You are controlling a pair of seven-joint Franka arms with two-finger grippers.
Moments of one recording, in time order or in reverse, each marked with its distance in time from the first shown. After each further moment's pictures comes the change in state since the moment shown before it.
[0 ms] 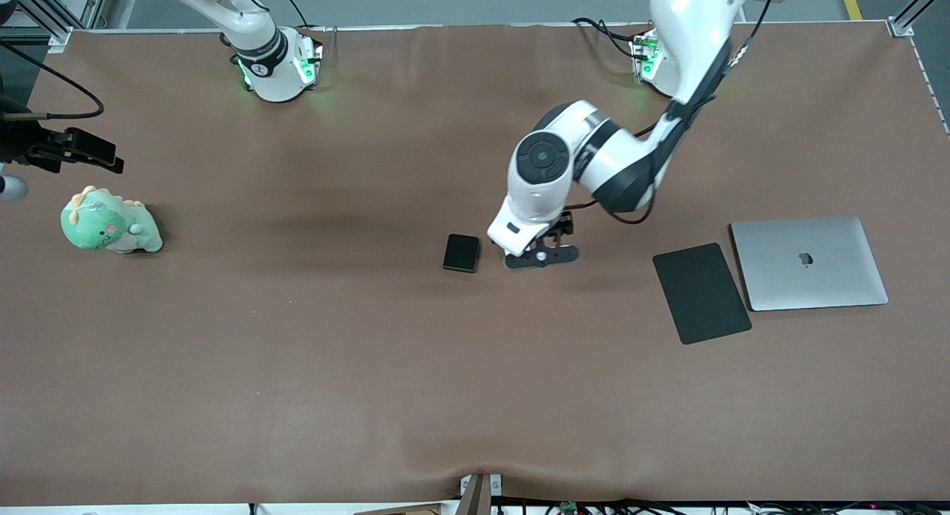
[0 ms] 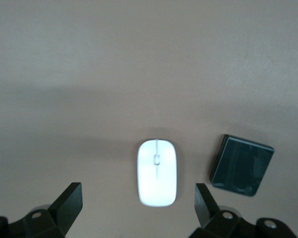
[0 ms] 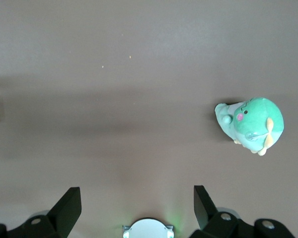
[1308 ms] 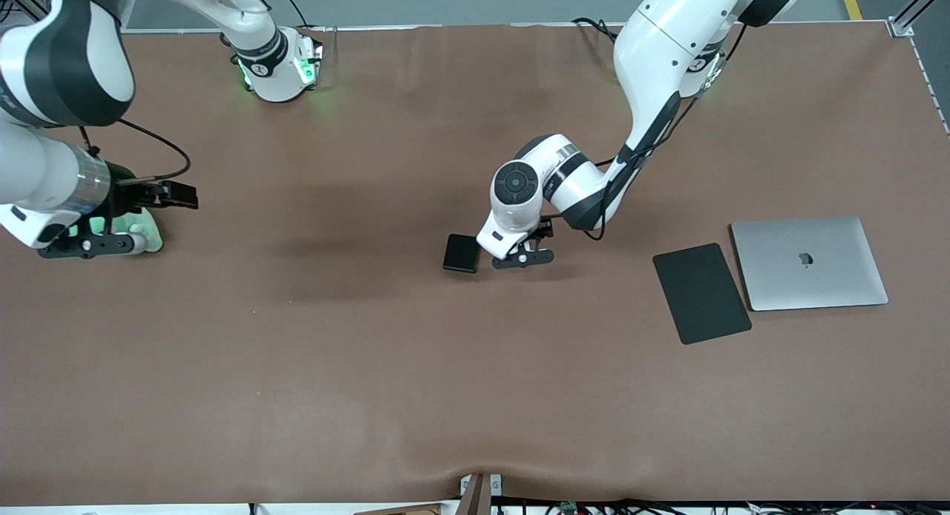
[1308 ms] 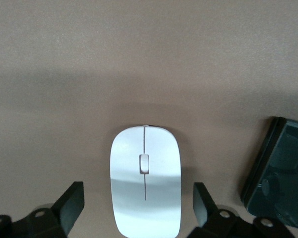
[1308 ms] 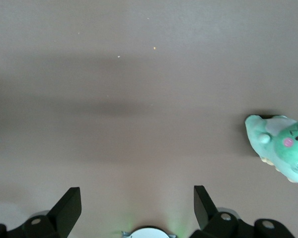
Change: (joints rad) left arm -0.031 0.126 0.001 -0.082 0.047 0.136 -0.071; right arm 0.095 0.123 0.011 -0.097 0.016 0.138 0.002
